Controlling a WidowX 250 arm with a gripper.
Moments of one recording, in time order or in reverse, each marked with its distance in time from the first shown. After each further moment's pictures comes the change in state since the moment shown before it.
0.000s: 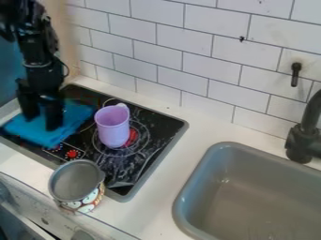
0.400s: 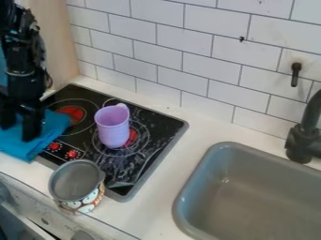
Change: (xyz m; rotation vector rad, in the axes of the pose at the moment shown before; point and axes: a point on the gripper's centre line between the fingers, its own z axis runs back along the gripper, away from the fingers) arm -0.039 0.022 -0.009 0.077 0.087 0.076
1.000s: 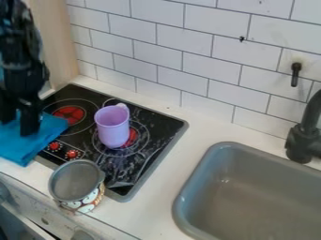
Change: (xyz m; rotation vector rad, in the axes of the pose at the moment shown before) arm 0.001 -0.003 0.027 -0.037 -0.099 -0.059
